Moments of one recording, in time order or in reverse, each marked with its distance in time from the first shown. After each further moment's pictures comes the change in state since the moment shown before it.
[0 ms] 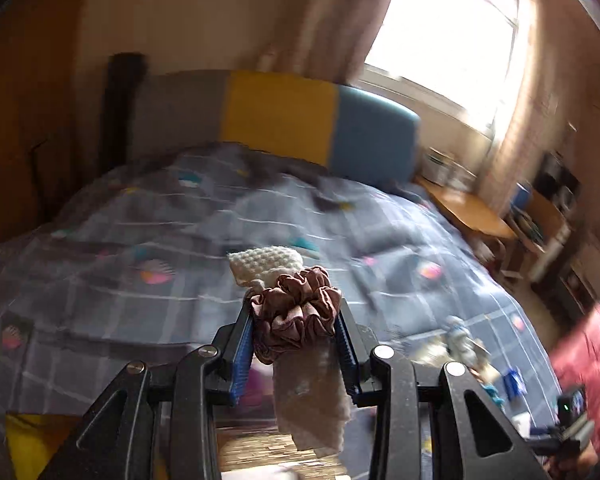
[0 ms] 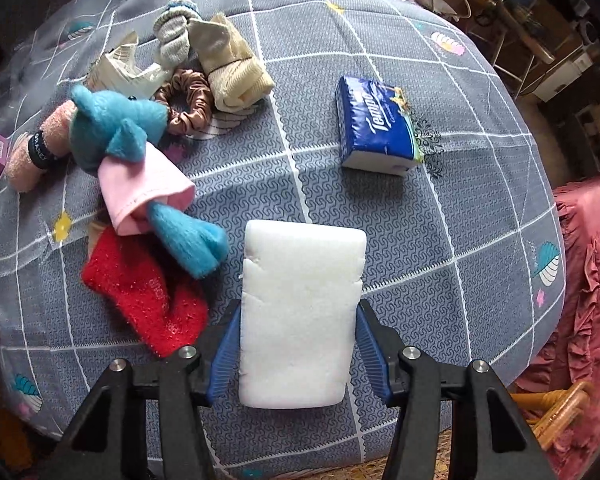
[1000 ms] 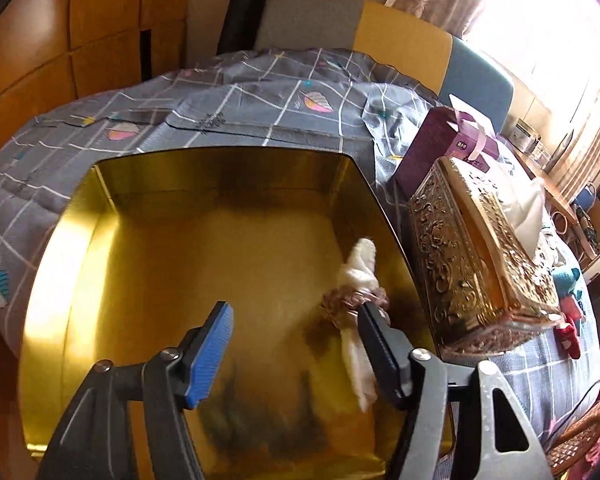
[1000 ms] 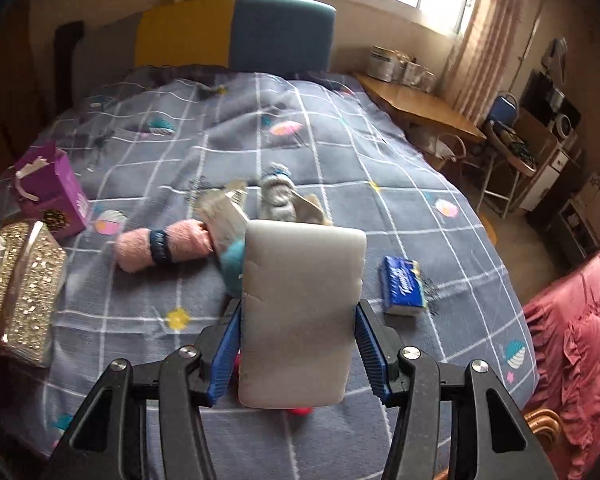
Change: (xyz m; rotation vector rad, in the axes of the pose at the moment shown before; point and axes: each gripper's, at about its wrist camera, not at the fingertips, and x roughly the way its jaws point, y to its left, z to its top) left arm -0.066 0.138 -0.236 -0.165 0.196 0.191; right arm -0.133 0.115 -0.007 -0.135 -0.508 0.030
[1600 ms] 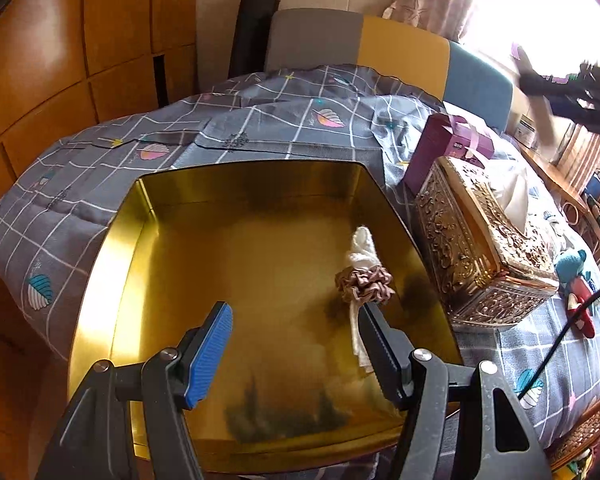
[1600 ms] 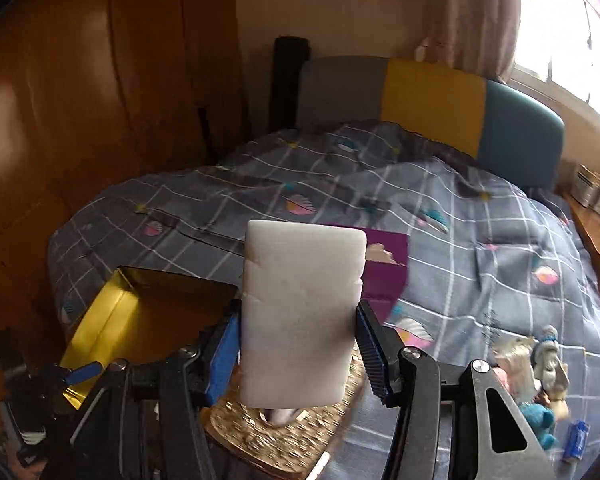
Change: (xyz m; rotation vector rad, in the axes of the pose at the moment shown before) left arm -0.035 0.010 -0.015 0.044 -0.067 0.079; right arm -0.057 0.296 0.063 -0.356 -0.186 0.560
